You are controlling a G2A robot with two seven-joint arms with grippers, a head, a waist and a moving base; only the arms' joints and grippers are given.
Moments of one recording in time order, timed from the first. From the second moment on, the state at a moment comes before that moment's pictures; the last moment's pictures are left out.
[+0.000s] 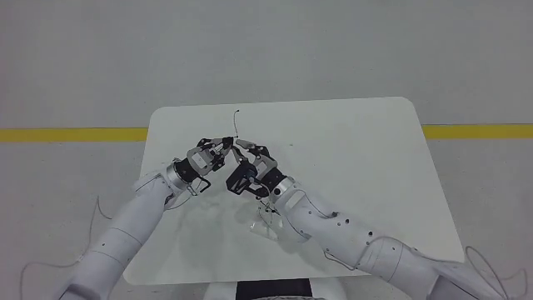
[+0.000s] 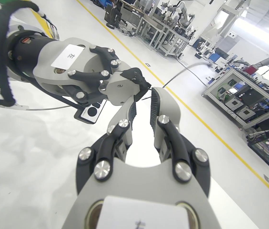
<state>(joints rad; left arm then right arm) 1.21 -1.09 -1.02 -1.09 -1.46 0.34 -1.10 -1.06 -1.21 0.41 -1.52 -1.57 0.34 -0.06</state>
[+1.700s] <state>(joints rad) 1.21 -1.09 -1.02 -1.09 -1.46 0.34 -1.10 -1.10 -1.21 0.47 -1.51 -1.57 0.34 -0.04</state>
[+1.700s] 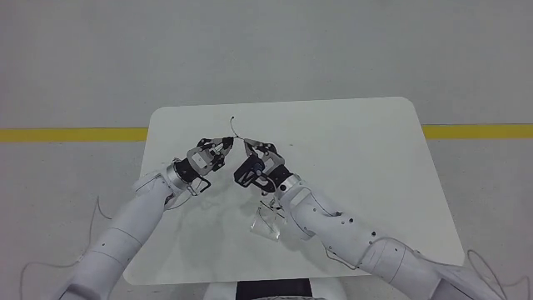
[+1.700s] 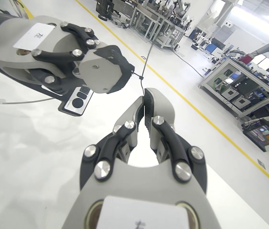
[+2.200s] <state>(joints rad) 1.21 -1.09 -1.02 -1.09 -1.46 0.34 -1.10 -1.13 -1.18 0.50 -1.53 -1.57 0.34 -0.04</state>
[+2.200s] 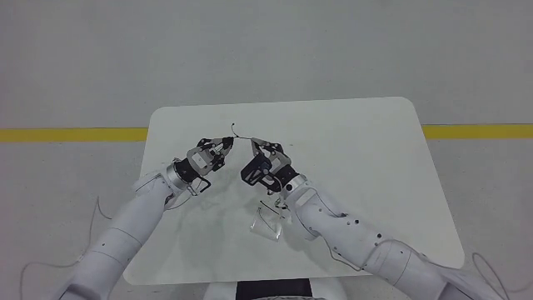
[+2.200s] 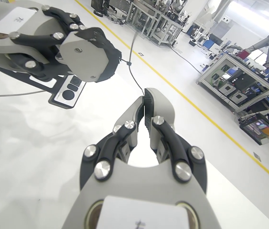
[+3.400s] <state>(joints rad) 1.21 -1.09 -1.02 -1.09 -1.46 0.34 -1.10 -1.19 -1.13 0.59 -1.57 -1.57 0.34 -0.03</state>
